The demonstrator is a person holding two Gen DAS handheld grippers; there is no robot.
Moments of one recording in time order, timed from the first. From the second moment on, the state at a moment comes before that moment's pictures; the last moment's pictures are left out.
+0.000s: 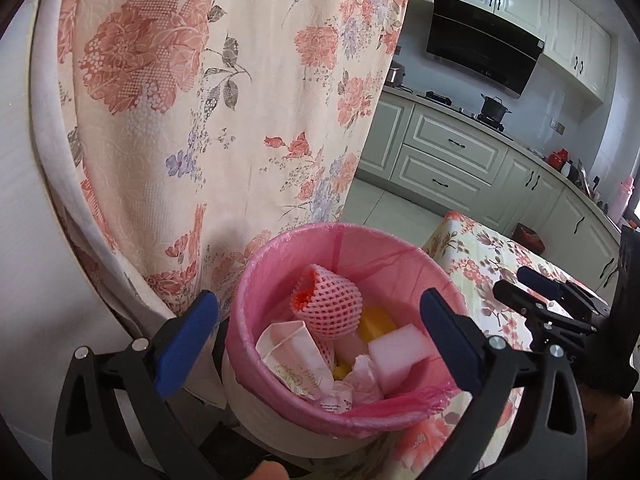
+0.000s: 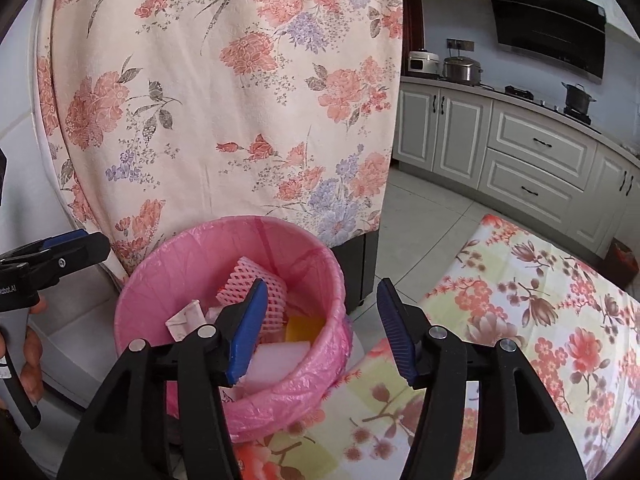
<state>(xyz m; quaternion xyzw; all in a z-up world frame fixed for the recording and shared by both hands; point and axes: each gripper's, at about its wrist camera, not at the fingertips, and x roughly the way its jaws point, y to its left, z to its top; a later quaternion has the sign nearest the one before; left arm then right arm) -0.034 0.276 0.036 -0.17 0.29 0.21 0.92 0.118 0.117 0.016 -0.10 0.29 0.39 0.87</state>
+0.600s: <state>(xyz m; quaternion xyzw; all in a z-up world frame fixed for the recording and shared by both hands) -0.077 0.217 0.032 -0.14 0.31 0.24 0.91 0.052 0.040 0.029 -0.07 0.26 0.34 0.90</state>
